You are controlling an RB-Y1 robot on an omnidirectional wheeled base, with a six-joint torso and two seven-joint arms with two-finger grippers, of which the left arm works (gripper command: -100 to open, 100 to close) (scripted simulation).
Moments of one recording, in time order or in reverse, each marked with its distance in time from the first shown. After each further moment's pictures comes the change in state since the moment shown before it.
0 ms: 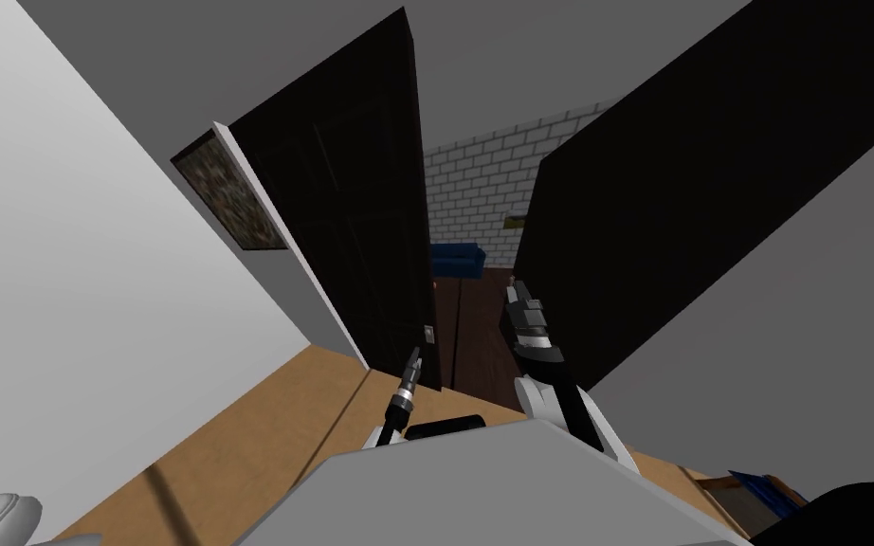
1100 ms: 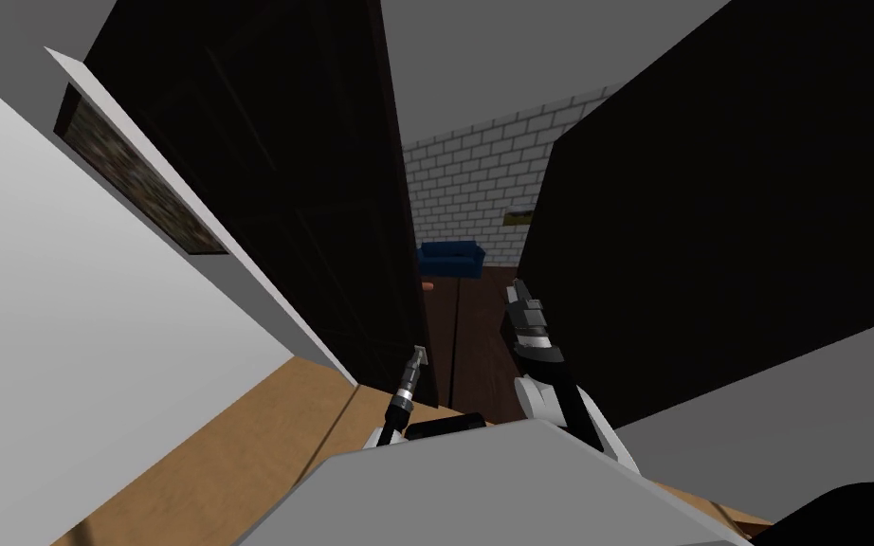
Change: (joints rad) arm -0.010 -0.011 0.015 0.031 0.006 -0.015 -0.007
